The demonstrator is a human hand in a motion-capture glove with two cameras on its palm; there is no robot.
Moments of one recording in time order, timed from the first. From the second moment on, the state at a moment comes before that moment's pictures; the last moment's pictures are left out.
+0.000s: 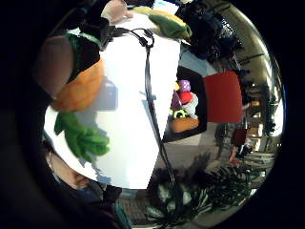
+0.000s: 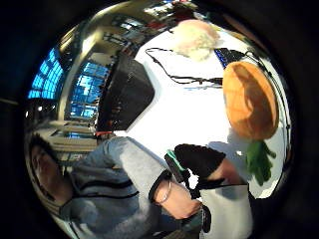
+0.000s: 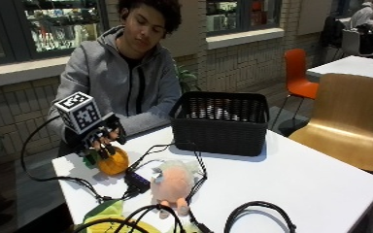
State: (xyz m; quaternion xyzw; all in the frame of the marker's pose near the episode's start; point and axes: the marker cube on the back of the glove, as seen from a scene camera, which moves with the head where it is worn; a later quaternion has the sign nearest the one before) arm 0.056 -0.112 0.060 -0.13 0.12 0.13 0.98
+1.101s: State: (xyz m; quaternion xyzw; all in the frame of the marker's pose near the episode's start) arm 0.051 -0.152 0.090 0.01 0.18 0.11 0.98
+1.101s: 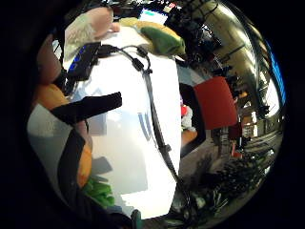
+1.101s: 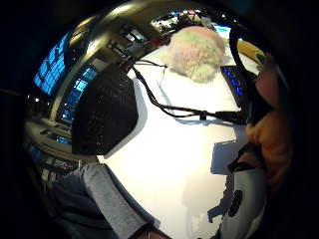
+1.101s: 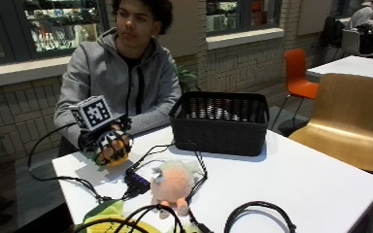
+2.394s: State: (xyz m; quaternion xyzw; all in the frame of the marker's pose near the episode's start) arm -0.194 -0.321 0.114 -0.10 0.07 -0.15 0.98
